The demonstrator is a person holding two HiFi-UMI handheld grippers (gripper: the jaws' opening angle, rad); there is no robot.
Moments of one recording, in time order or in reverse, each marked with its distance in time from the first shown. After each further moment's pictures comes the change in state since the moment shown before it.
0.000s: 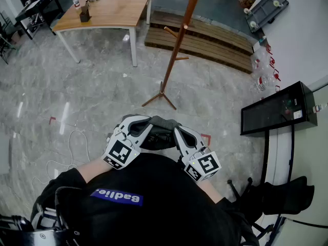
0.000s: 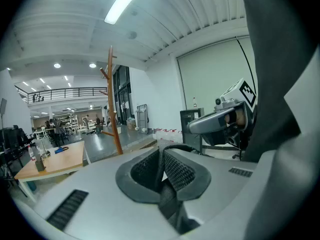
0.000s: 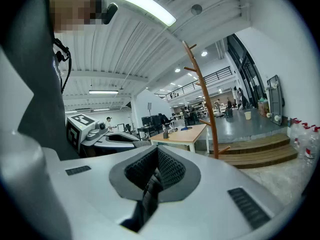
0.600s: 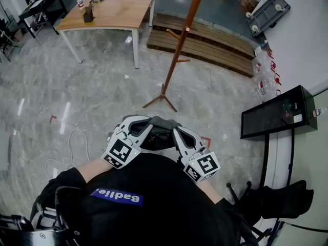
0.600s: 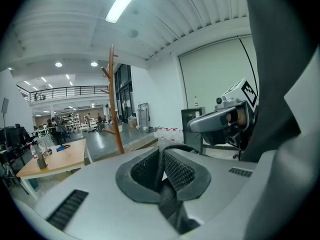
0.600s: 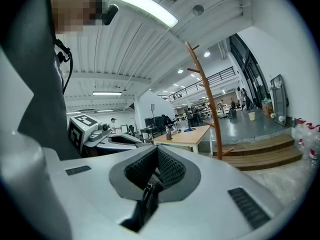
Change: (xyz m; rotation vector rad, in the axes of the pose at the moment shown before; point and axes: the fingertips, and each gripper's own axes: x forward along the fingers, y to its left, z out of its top) left arm -0.005 -0.003 -0.002 -0.016 0.022 0.010; right arm -0.001 0.009 0.002 -0.003 -0.014 0.036
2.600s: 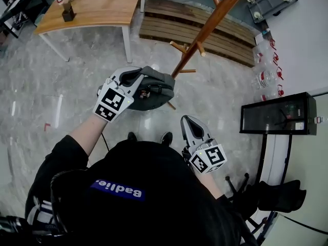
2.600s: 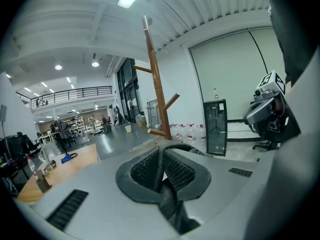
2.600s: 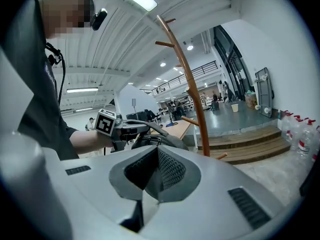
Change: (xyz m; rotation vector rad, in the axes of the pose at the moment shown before) left arm 0.162 0.314 -0.013 0.042 0.034 0.045; right arm 0.156 -0.157 0.023 0.099 0.067 -0.183
